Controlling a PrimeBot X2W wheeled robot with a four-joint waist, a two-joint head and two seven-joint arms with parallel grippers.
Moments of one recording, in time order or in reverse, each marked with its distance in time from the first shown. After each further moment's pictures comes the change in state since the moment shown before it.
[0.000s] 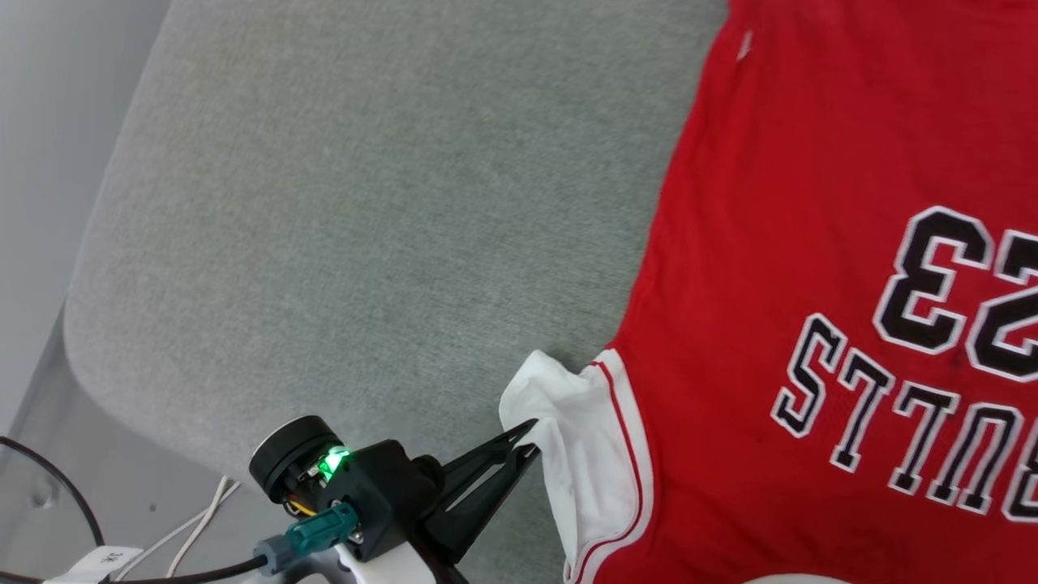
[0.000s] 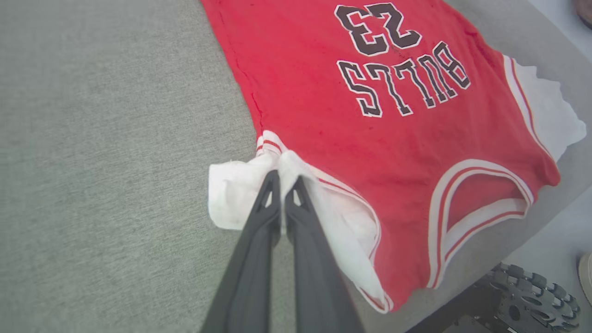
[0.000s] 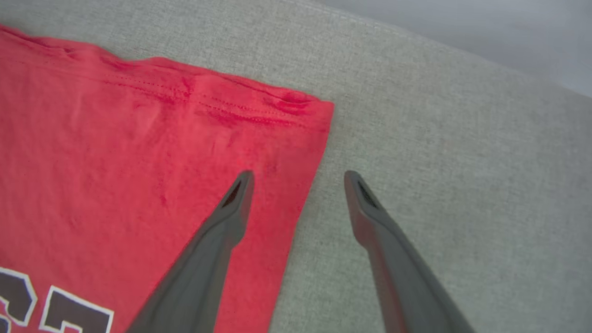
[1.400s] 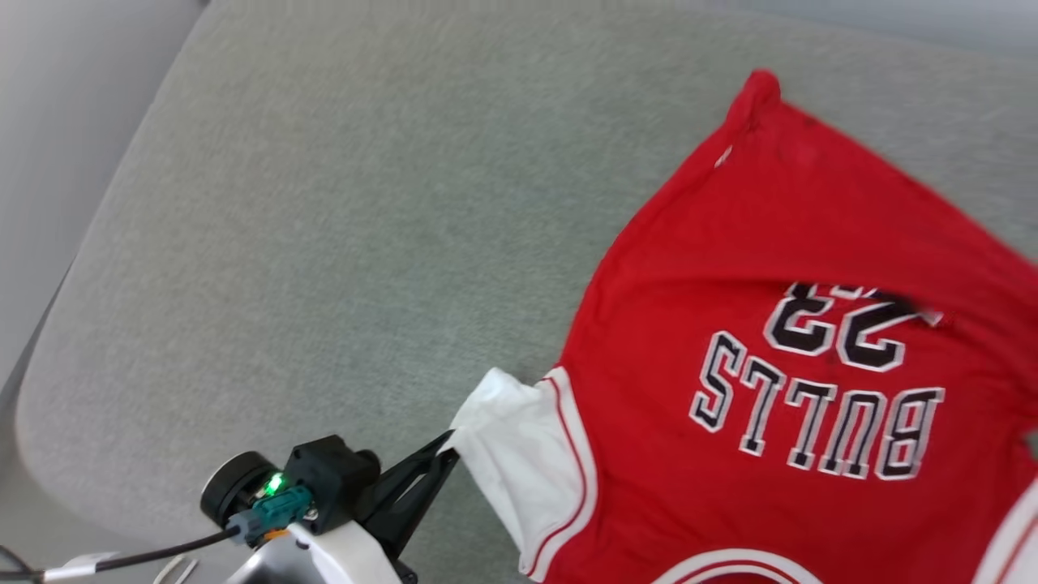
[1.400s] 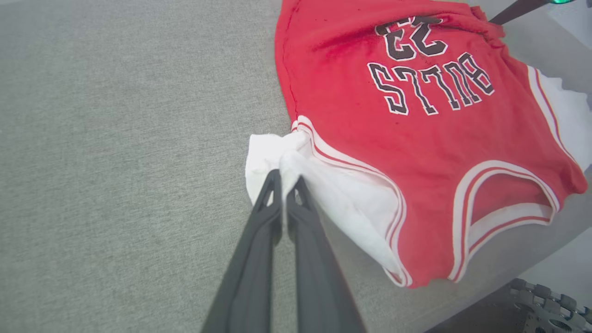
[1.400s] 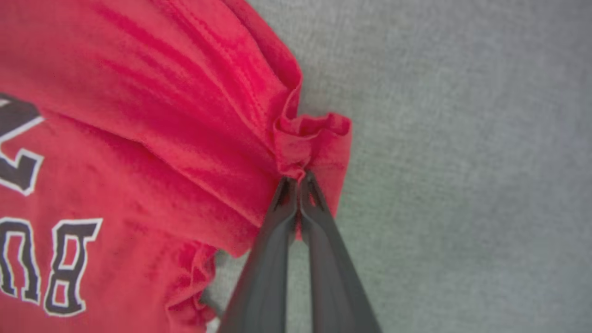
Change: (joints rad) left arm 0.076 0.018 0.036 0.191 -0.064 0.037 -0.077; right arm 0.445 0.138 -0.017 -0.031 0.044 0.000 -0.044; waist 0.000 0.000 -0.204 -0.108
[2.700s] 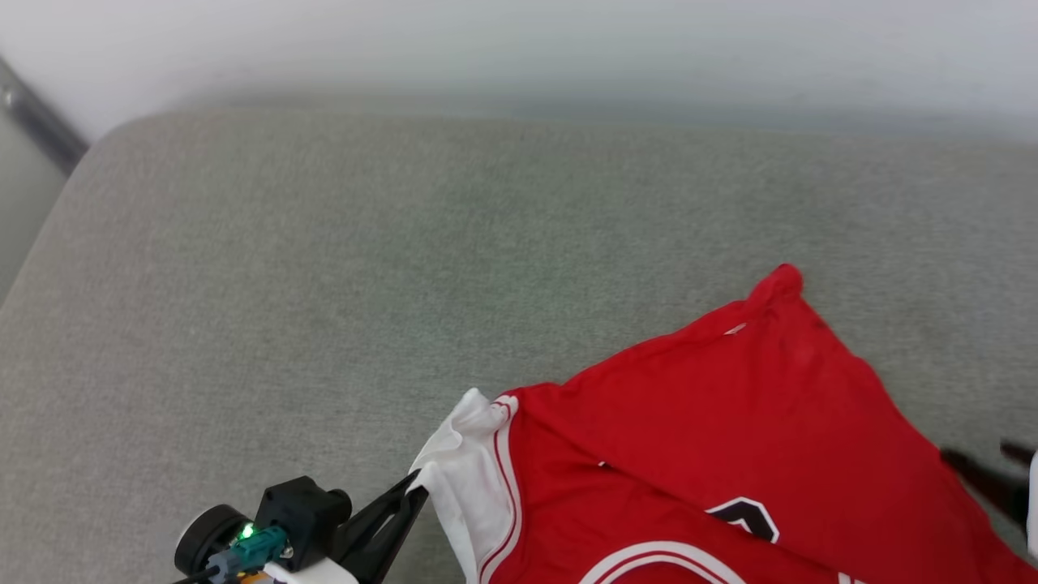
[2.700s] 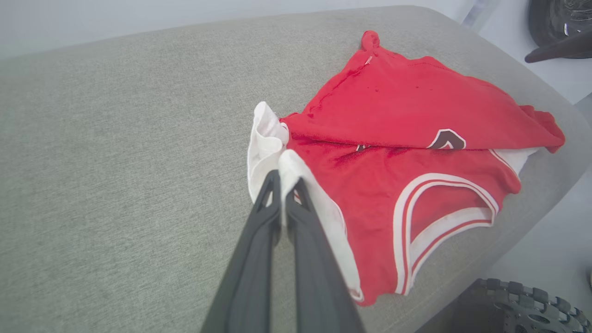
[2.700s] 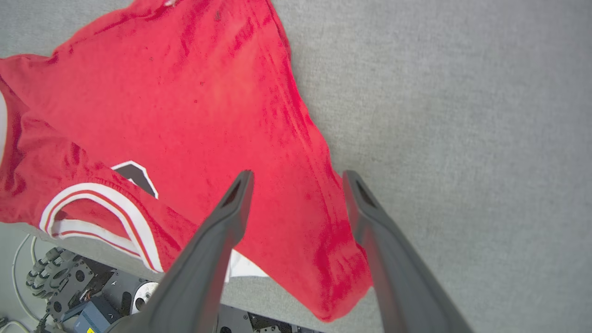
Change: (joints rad) left arm 0.112 0.039 0.010 0.013 -0.030 0.067 -0.045; right arm 0.416 0.143 -0.050 -0.423 0.120 0.000 -0.073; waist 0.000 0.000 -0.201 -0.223
